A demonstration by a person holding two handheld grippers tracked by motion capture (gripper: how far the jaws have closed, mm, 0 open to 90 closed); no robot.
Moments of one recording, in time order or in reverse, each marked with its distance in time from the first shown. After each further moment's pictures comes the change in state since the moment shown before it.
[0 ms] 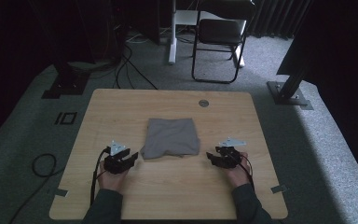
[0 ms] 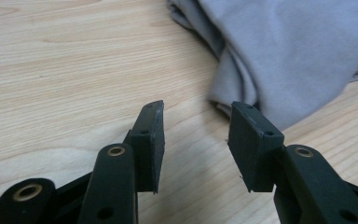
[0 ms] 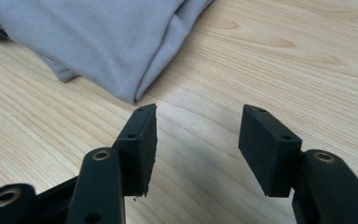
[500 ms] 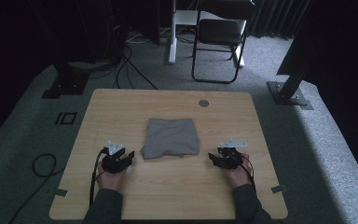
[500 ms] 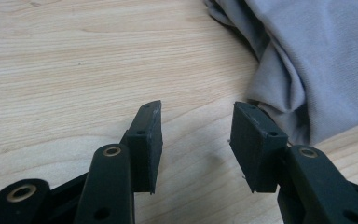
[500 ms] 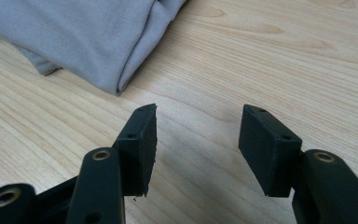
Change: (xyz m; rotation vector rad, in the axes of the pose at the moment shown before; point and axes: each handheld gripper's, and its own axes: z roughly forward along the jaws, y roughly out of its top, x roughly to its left) left arm 0.007 -0.005 0.004 -0.001 0.095 -0.049; right arm -0.006 -0.008 0.003 0.003 -0.020 0.020
